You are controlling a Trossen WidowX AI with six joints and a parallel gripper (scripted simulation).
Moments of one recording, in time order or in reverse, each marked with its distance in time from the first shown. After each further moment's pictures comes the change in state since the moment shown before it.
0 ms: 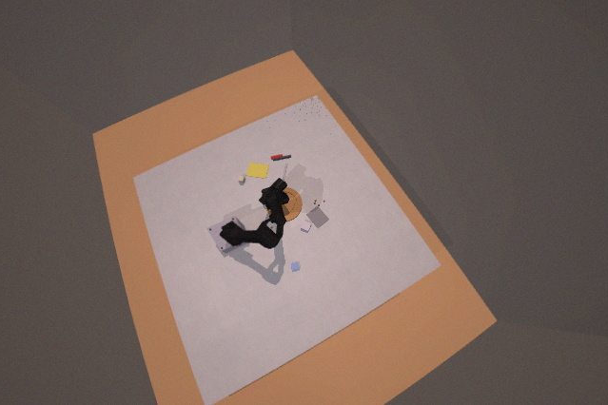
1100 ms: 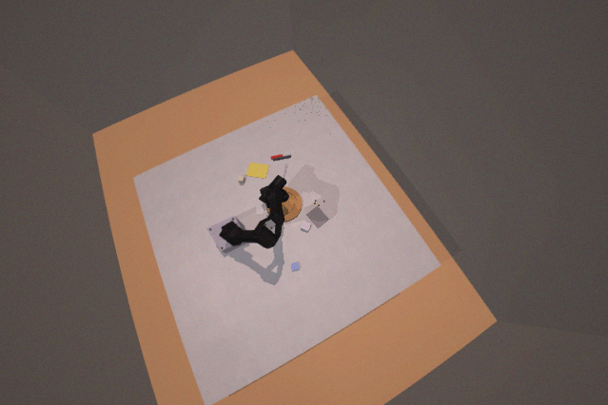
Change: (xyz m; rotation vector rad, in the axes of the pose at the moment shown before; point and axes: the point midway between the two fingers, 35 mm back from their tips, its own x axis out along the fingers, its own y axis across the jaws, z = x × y) arm -0.017 0.001 0.002 -0.095 0.013 -0.009
